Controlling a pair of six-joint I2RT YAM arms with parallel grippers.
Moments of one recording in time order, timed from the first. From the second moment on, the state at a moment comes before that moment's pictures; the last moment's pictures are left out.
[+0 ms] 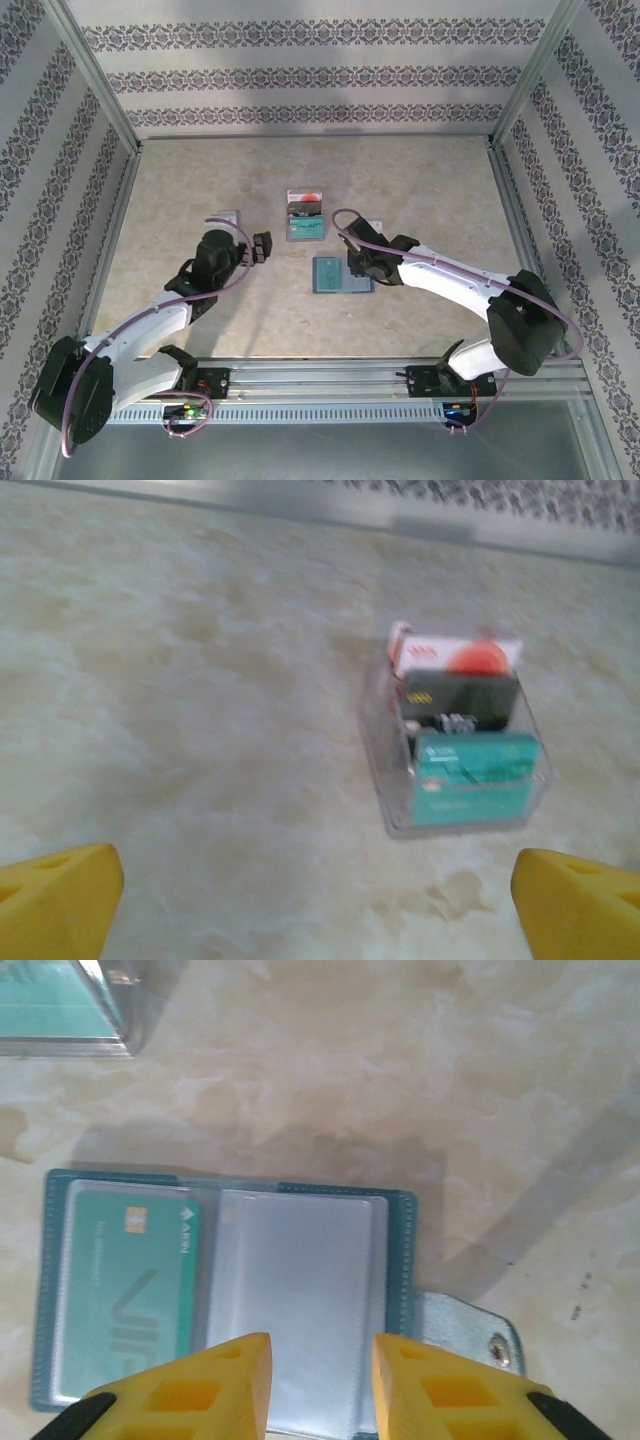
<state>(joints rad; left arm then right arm) -0.49 1.07 0.48 0.13 -0.24 -0.36 0.73 1.45 0.91 -0.59 0.25 0.66</state>
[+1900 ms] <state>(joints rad) -0.75 1.44 0.57 0.10 -0.31 -0.37 0.66 1.69 0.79 -0.07 -0.37 0.80</state>
